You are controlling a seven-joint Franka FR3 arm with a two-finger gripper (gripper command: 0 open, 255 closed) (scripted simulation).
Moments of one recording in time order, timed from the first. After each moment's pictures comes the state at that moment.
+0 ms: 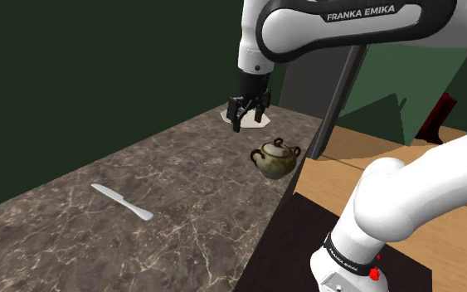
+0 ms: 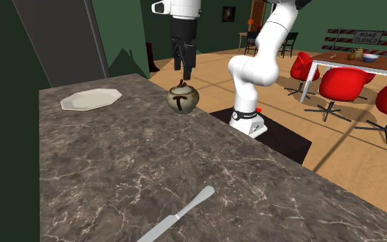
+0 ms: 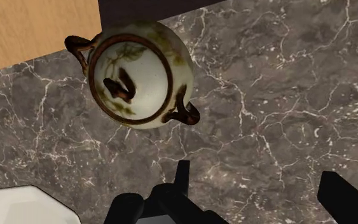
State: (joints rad) arm 0.05 -0.61 0.13 -2.39 -0.02 1.81 0.25
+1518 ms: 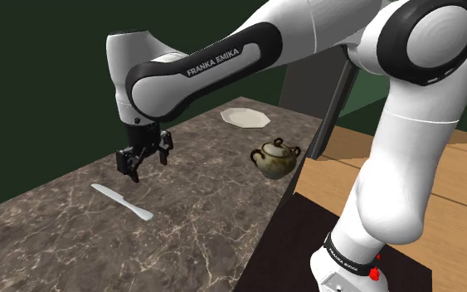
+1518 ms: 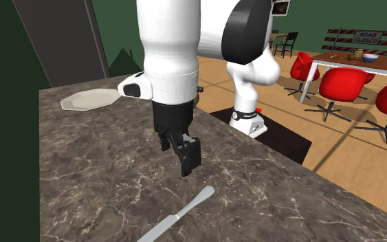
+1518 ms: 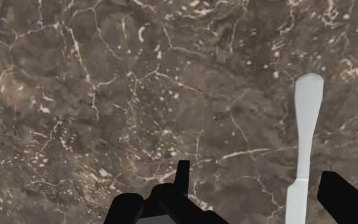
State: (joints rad) arm 0.20 0.15 0.38 -1.94 -0.11 2.06 0.48
